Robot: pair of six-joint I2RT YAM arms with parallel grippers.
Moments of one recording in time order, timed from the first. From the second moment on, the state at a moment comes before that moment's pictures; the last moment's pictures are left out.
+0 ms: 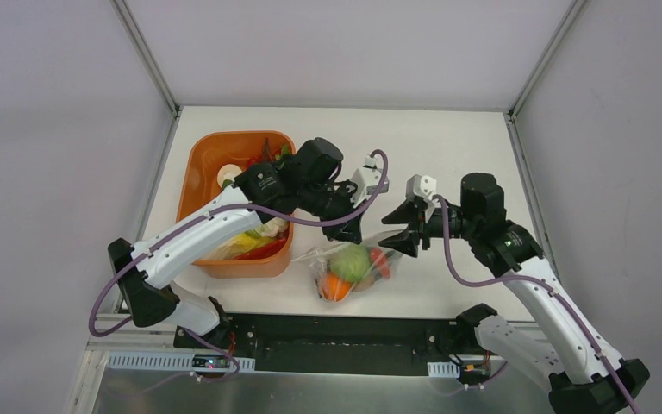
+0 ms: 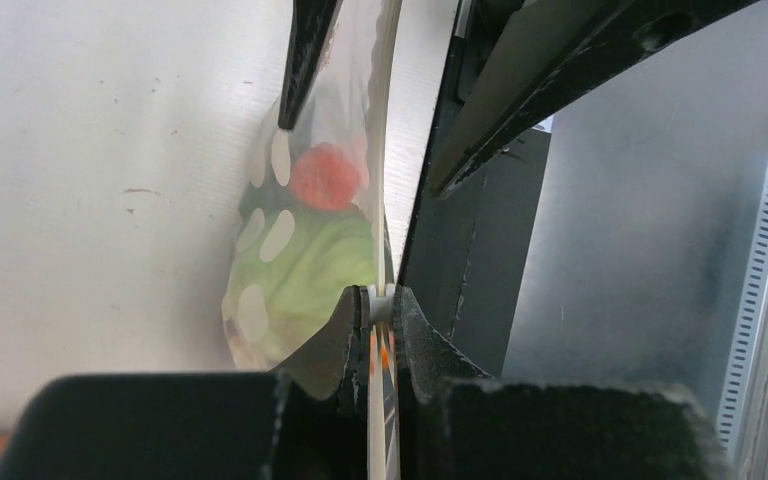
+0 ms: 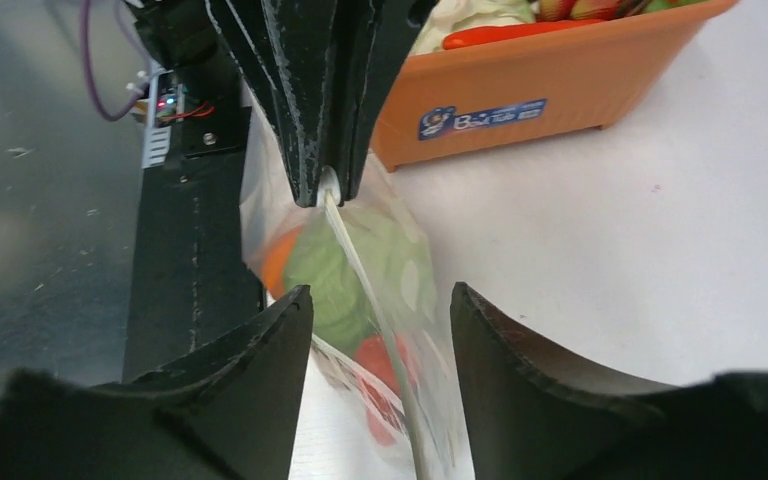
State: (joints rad) left arm -0.94 1.44 1.54 -0.85 0.50 0.04; right arm 0.48 0.83 0.88 -0.48 -0.88 -0.32
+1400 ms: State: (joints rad) left arm -0.90 1.31 1.36 -0.75 0.45 0.04; right arm 0.48 0.77 0.81 -0.38 -0.75 -0.15
